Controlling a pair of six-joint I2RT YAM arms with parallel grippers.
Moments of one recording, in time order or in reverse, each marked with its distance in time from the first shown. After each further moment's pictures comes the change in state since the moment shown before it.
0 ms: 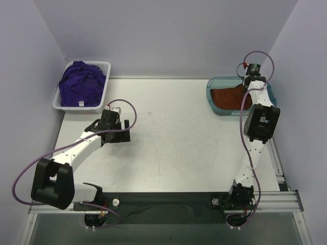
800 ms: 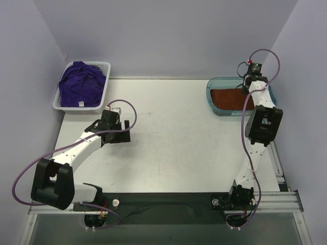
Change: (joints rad) left arm 0.000 0.003 0.000 0.001 0.003 -0.001; right arm 0.006 -0.082 -0.087 0.027 0.035 0.176
